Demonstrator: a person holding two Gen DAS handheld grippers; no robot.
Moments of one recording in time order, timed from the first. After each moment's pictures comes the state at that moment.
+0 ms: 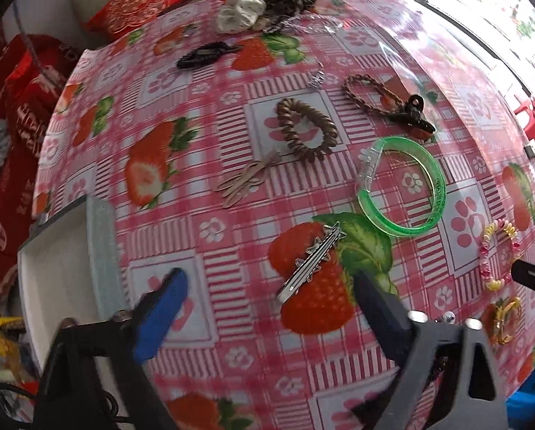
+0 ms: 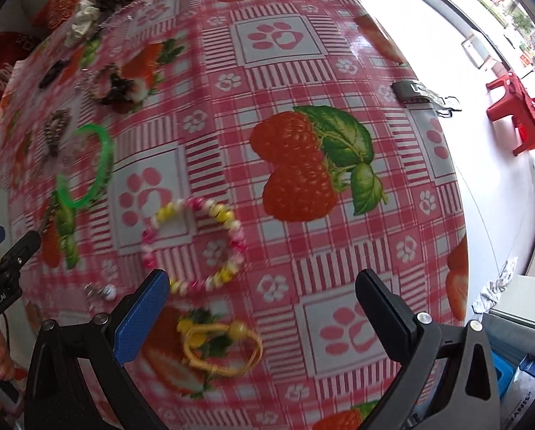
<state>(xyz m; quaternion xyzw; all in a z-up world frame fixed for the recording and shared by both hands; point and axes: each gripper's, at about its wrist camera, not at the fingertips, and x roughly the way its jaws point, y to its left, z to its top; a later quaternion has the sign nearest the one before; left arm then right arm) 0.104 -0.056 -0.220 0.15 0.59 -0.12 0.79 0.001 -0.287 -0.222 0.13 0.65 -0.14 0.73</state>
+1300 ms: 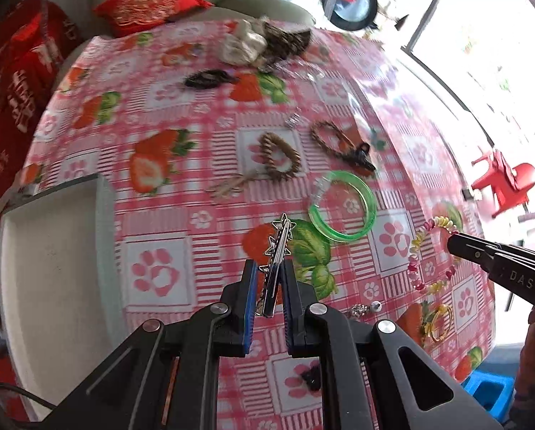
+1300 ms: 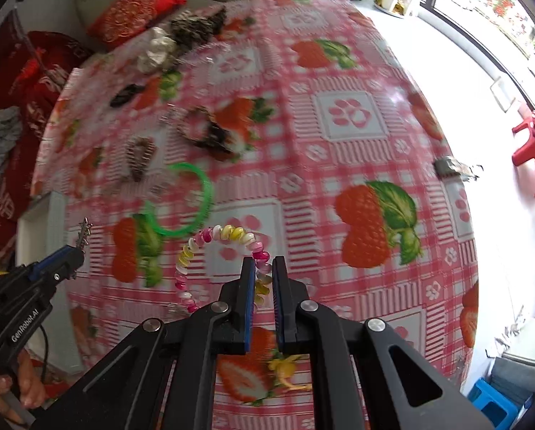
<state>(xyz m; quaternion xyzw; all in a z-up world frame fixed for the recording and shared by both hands) 0.078 -0.015 -0.160 0.02 0.56 -0.16 0.81 0.020 -0.234 -0.169 0.12 0.58 -0.06 0.80</state>
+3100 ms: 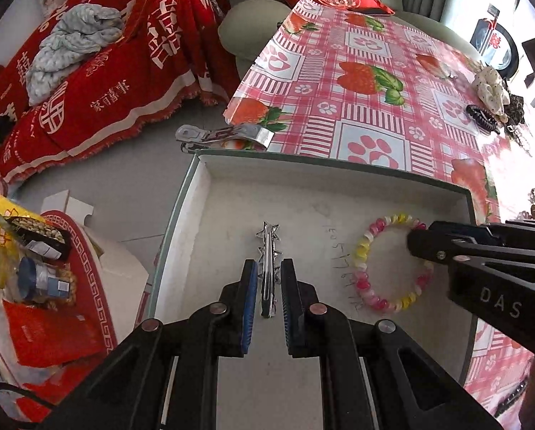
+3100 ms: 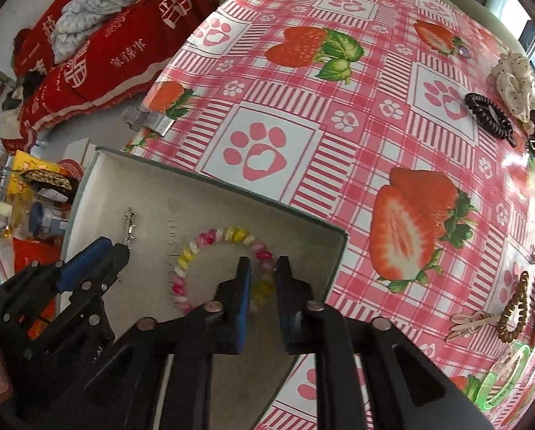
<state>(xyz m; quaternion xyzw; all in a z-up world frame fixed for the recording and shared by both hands) 0.138 0.220 -0.221 -0.01 0.56 0.07 0.82 0.184 0.103 -0.245 -0.03 0.63 0.17 0.75</state>
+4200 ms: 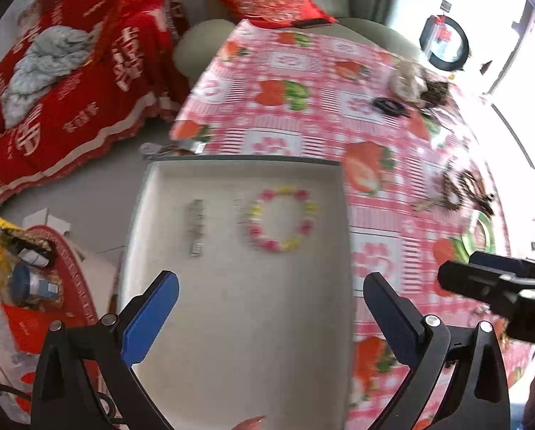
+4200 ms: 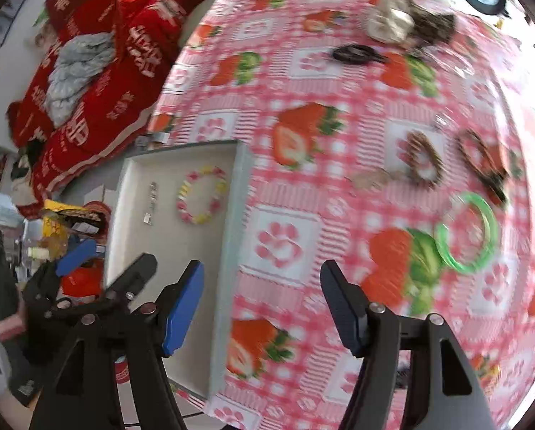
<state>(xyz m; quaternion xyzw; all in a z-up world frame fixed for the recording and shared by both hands) 0.081 0.159 -0.156 0.00 0.55 -0.02 0.84 0.086 -0.009 -0.164 0.10 0.62 0.11 0.77</state>
